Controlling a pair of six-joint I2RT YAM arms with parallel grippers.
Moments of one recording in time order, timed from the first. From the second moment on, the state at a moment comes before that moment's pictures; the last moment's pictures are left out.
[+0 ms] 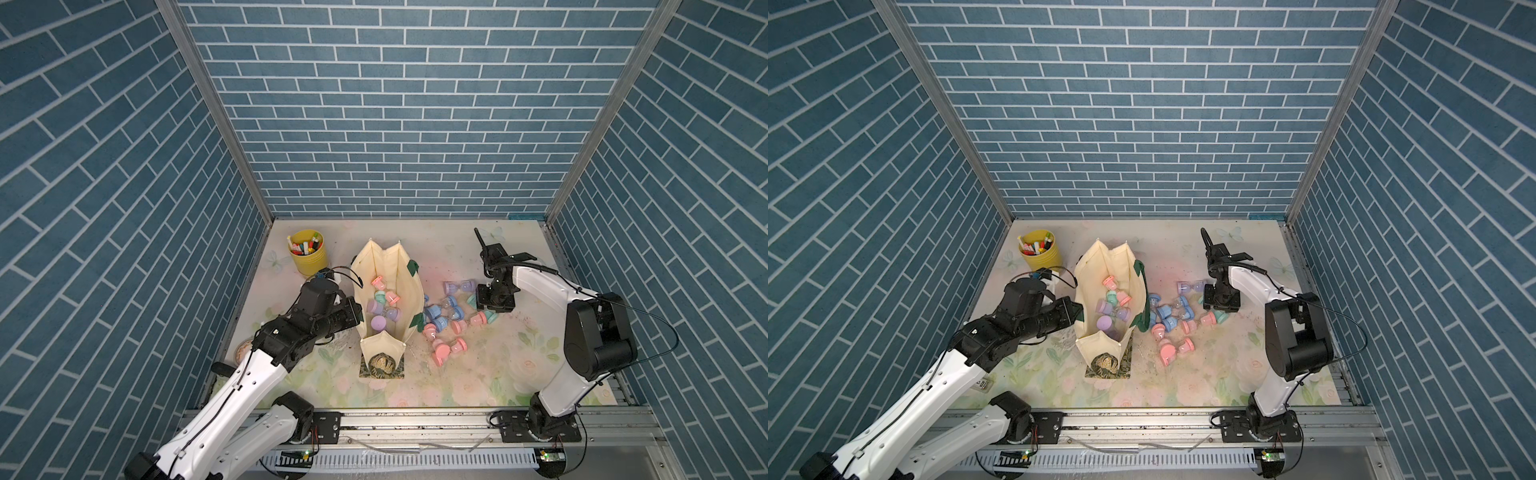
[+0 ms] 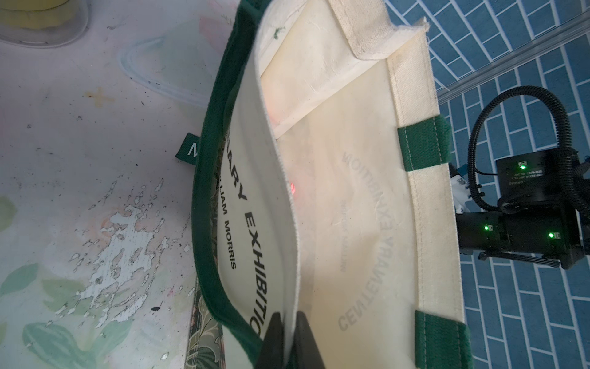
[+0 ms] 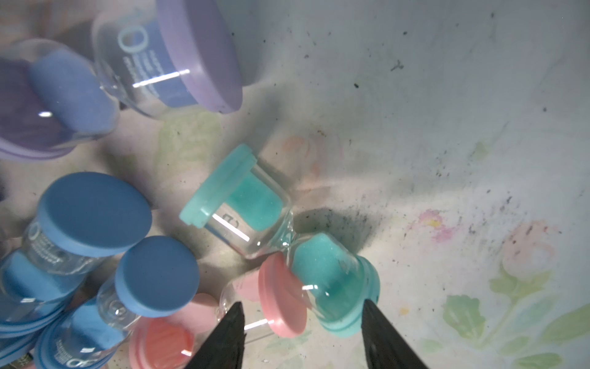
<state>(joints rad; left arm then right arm) -0.53 0.85 0.84 -0.69 0.09 -0.77 0.33 1.71 1.20 -0.96 -0.02 0.36</state>
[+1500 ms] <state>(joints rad) -0.53 0.86 0.84 -0.69 0.09 -0.77 0.33 1.82 1.14 -0.84 -0.06 0.40</state>
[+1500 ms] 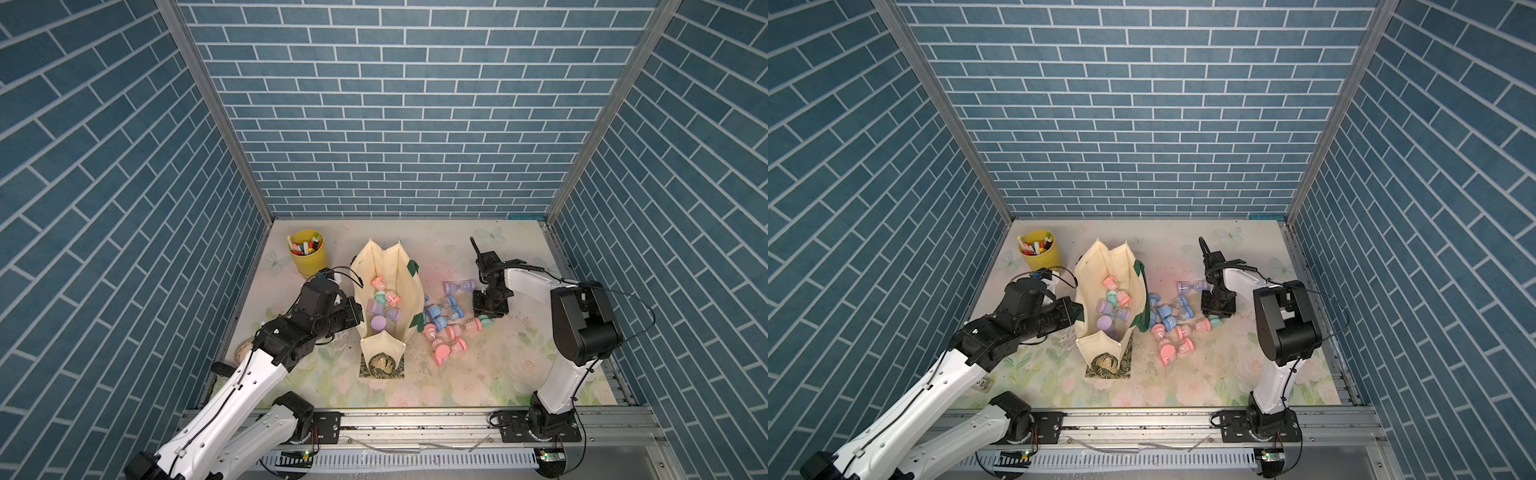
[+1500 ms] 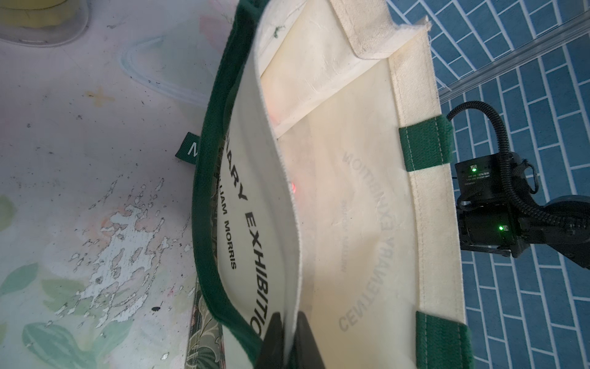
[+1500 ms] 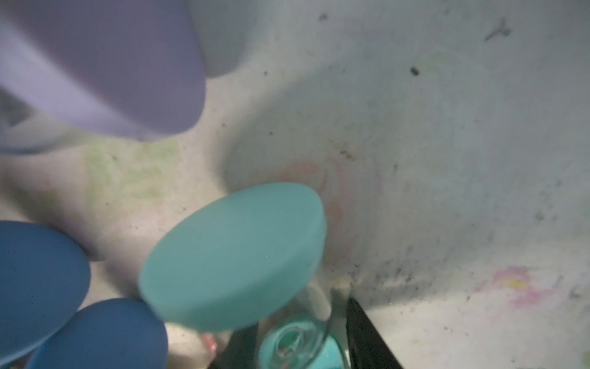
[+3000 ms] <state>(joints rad) -0.53 0.85 0.83 -0.71 0.07 -0.77 0.90 1.40 1.56 -0.86 0.00 0.65</state>
